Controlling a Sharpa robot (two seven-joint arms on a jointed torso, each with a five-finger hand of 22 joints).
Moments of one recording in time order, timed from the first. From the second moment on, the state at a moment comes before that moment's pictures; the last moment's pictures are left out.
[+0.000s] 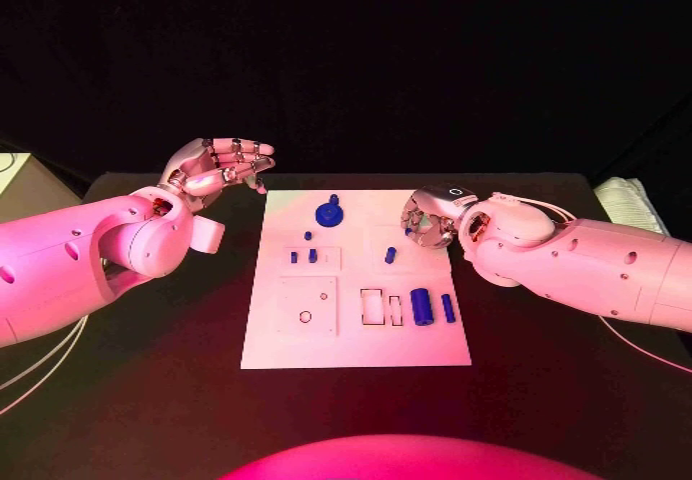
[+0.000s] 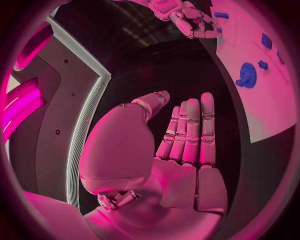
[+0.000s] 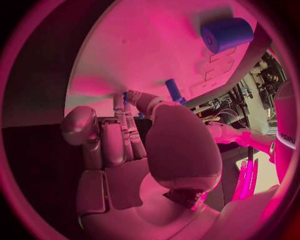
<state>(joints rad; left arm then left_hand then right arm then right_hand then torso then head) 1.23 -0.92 -0.03 1.41 -0.18 -0.17 0.44 1.35 -0.23 0.54 0.05 0.24 0.83 0.20 0.24 0.32 0.90 0.15 0.47 0.17 0.91 0.08 1.16 0.48 0.17 0.84 0.17 0.90 0.60 1.25 -0.71 -0.15 1.35 -1.60 -0.31 -0.17 1.31 -0.21 0.61 0.02 0.18 1.06 0.14 0.19 0.29 1.25 0.07 0.07 0.08 1.47 0.00 1.31 1.22 0.12 1.40 0.10 1.11 0.98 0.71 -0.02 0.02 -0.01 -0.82</state>
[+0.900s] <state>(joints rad) 1.23 -0.92 -0.03 1.40 -0.18 -0.17 0.44 1.36 -0.22 0.54 0.05 0.24 0.83 0.20 0.24 0.32 0.90 0.15 0.48 0.17 0.91 0.08 1.16 0.48 0.17 0.85 0.17 0.90 0.60 1.23 -0.71 -0.15 1.37 -1.62 -0.36 -0.21 1.34 -0.16 0.64 -0.01 0.14 1.10 0.12 0.25 0.34 1.29 0.06 0.07 0.10 1.47 -0.03 1.33 1.22 0.11 1.41 0.08 1.16 1.05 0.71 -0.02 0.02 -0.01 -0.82</state>
